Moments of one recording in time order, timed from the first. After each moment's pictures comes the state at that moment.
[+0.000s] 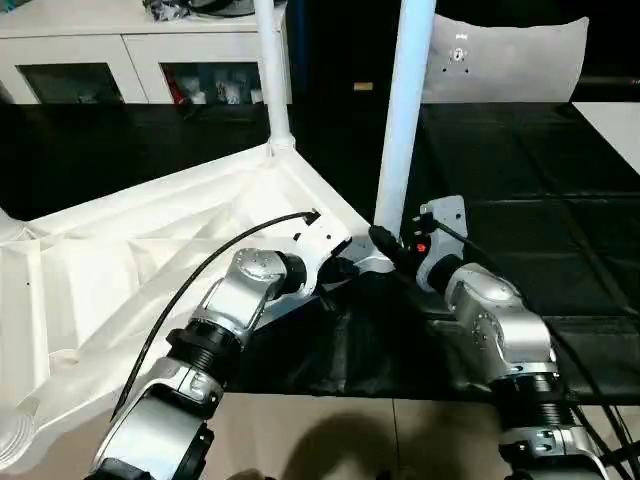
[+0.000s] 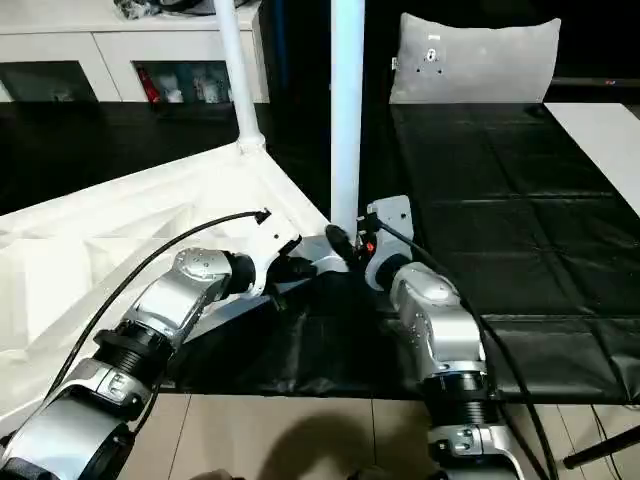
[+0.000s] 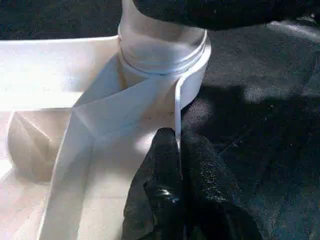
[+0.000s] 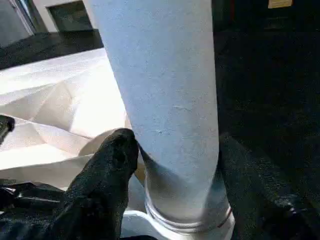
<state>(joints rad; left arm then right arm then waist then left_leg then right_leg) -0.67 0.12 -0.27 0.58 0.05 0.34 -0.76 -0.43 -0.10 -0.06 0.27 0.16 0.39 0.47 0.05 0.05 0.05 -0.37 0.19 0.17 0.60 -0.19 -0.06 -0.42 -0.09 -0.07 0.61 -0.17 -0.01</state>
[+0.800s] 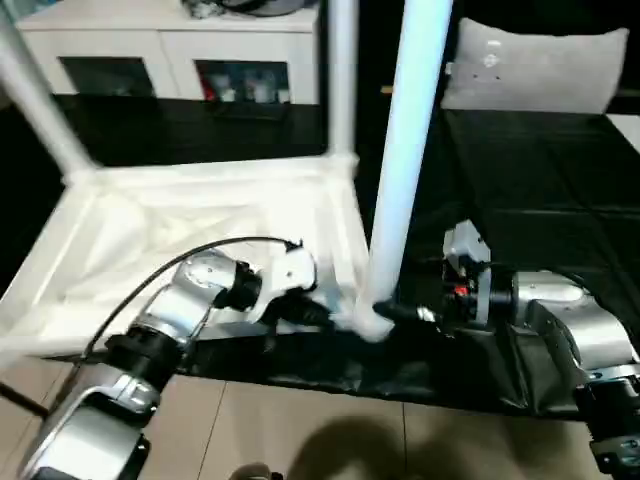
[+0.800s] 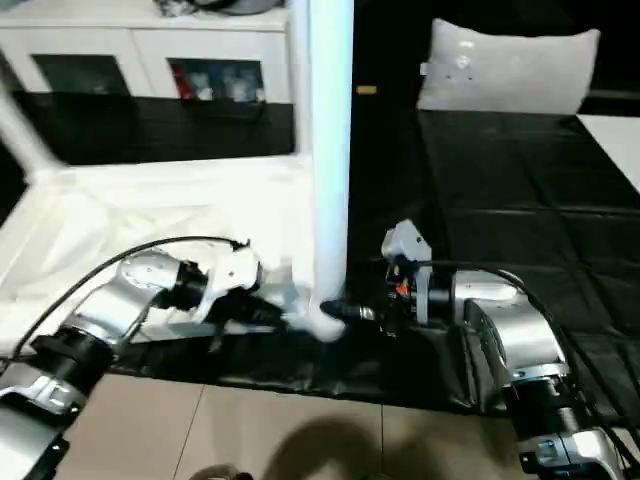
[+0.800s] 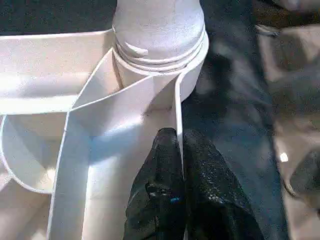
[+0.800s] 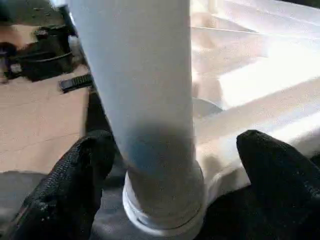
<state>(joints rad) -0.62 0.40 -0.40 0.54 -0.01 0.02 -1.37 -0.38 -0.49 0.11 0.21 0.29 0.34 1.26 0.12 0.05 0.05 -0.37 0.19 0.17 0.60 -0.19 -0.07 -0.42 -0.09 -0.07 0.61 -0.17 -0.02</state>
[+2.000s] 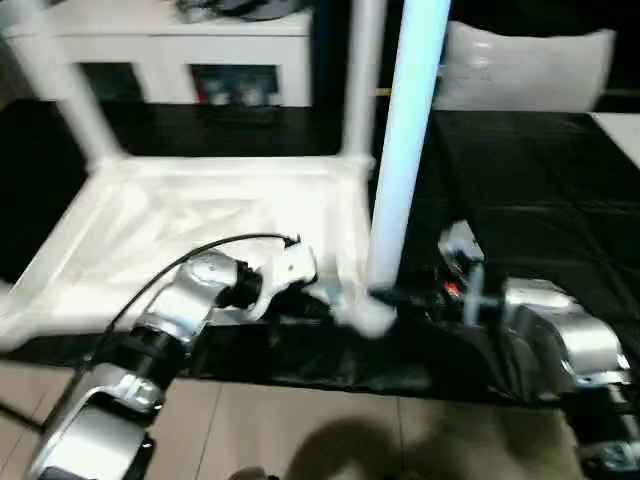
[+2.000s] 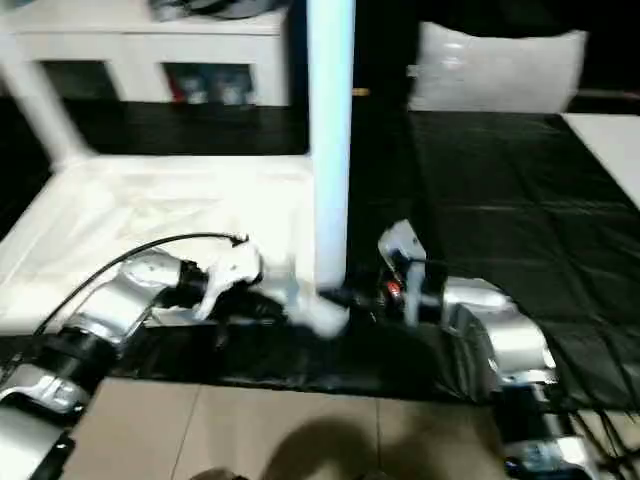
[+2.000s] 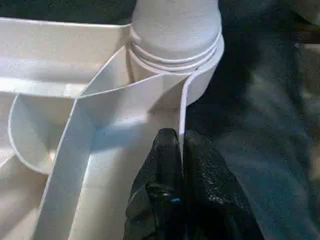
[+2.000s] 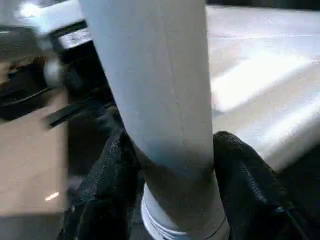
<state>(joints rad) -0.62 0.31 -0.33 0.55 0.01 0.19 -1.15 -0.38 -0.36 0.06 0.21 0.30 0.43 1.01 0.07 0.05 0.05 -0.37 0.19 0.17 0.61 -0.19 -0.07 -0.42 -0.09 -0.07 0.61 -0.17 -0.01</state>
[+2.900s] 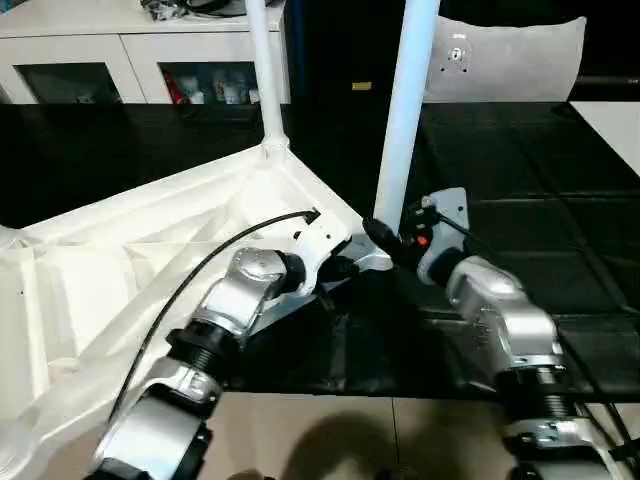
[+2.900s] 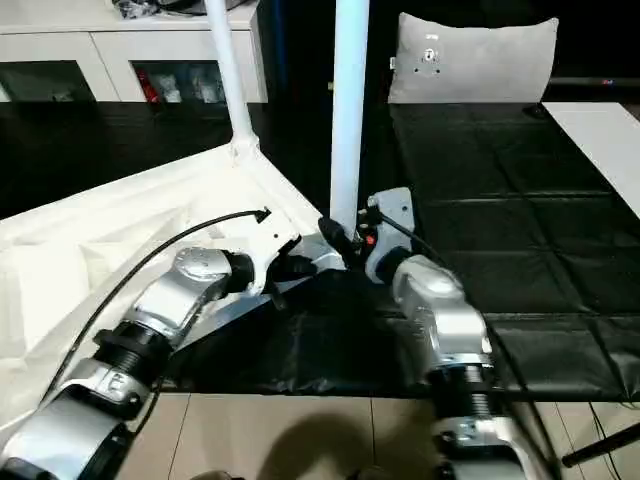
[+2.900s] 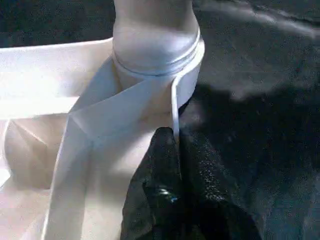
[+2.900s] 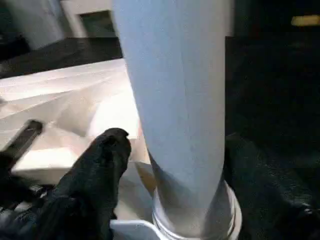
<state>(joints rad) -0.67 0.16 -0.27 0.60 0.05 0.29 -0.81 -0.45 -0.18 -0.04 0.28 0.22 0.34 0.60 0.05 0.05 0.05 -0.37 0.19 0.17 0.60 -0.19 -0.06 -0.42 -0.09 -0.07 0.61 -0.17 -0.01</state>
